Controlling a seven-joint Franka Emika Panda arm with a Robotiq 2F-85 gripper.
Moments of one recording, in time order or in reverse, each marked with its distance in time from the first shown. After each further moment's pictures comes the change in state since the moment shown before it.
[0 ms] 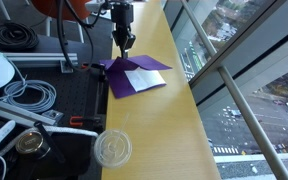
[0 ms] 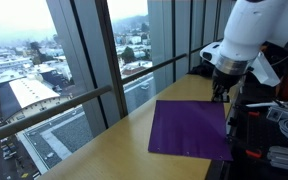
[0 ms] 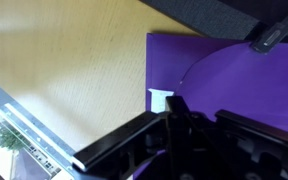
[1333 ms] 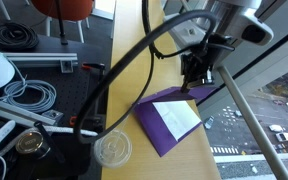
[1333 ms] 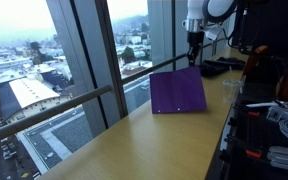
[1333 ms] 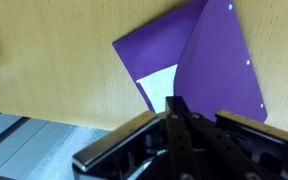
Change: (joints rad) arm -0.217 0.175 -0.272 0.471 0.570 -0.071 -0.593
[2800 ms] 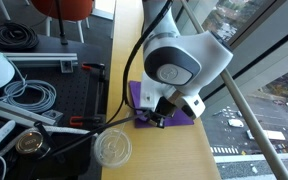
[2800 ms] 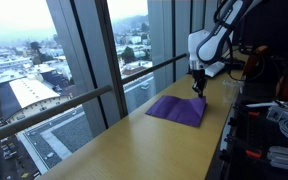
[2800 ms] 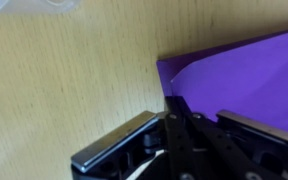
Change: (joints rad) arm -0.040 0.370 -0.040 0.044 0.174 0.113 0.016
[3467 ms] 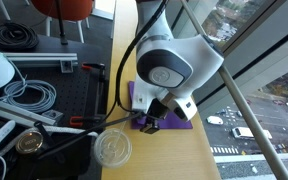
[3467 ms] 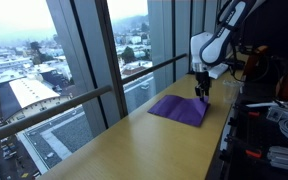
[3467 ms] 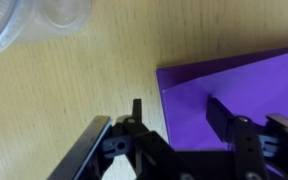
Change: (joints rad) arm 0.001 -0.004 -0.010 -0.047 -0.013 0.009 0.002
